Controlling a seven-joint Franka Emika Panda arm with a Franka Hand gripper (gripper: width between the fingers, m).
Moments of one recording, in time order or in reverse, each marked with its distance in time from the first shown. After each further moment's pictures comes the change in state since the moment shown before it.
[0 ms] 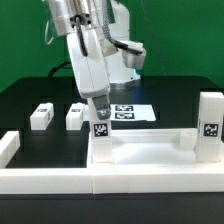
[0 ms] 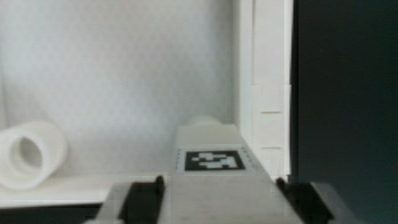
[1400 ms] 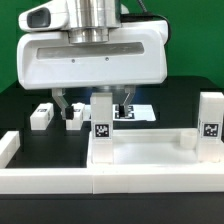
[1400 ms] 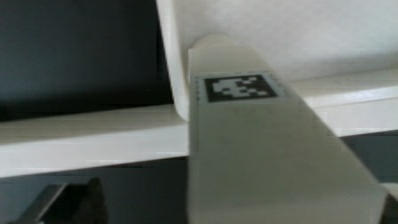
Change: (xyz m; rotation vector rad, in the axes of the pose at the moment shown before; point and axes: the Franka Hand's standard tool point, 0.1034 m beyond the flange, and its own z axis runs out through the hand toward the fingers) arm 0.021 -0.013 -0.003 -0.068 0.180 -1.476
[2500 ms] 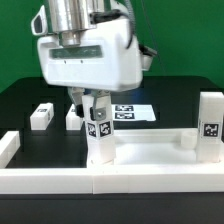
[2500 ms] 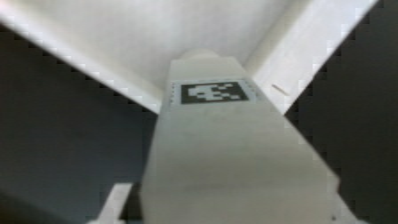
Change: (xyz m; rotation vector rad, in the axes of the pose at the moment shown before) arm -0.008 0.008 0.001 0.029 -0.055 0.991
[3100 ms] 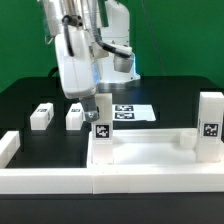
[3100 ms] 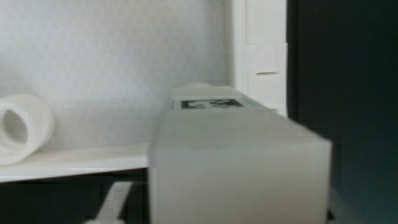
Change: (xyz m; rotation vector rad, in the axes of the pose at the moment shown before) arm -0.006 0.003 0.001 0.019 -0.069 0.526
